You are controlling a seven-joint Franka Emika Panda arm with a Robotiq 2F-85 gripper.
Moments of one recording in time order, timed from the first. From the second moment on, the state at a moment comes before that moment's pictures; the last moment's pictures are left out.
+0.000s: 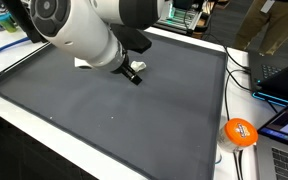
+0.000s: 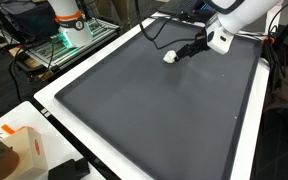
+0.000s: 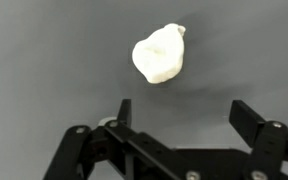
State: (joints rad) arm 0.17 0.94 -0.04 -1.13 0.08 1.54 0.50
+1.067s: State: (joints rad) arm 0.17 0.98 -0.02 -1.12 0.08 1.39 0.33
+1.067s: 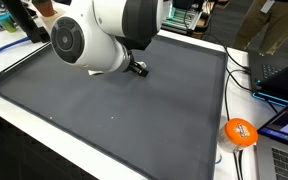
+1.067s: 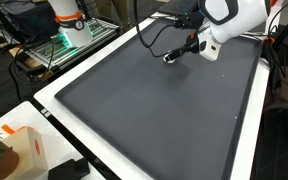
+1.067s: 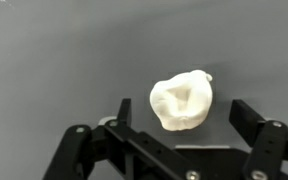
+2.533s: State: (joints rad) arm 0.09 0.62 -0.01 -1.54 0.19 1.68 0.25
